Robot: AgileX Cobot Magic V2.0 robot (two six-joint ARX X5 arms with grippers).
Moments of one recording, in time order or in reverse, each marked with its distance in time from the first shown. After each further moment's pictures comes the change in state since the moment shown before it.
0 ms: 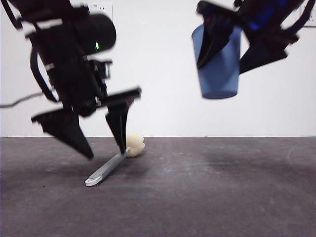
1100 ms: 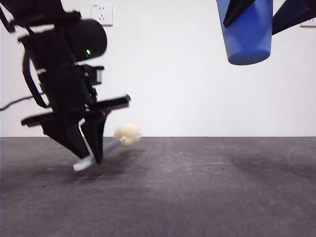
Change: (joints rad) left arm 0.048 0.066 0.002 0.004 -0.019 0.027; right arm 0.002 -0.261 0.061 -0.312 0.023 0.002
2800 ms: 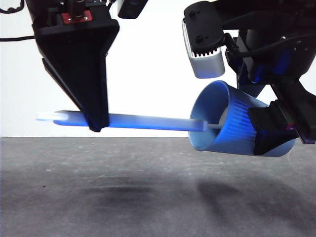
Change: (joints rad) left arm -0.393 -0.290 0.024 -0.457 0.063 0.607; right arm 0.439 0.299 -0.171 -0.087 0.547 -0.881
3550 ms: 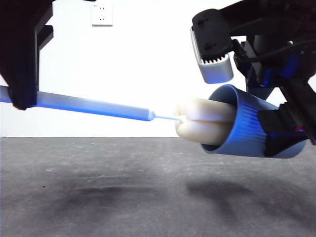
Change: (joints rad) left arm 0.053 -0.121 0.000 -0.209 -0.036 0.030; right arm -0.033 -0.001 0.000 -0.031 0.010 0.016
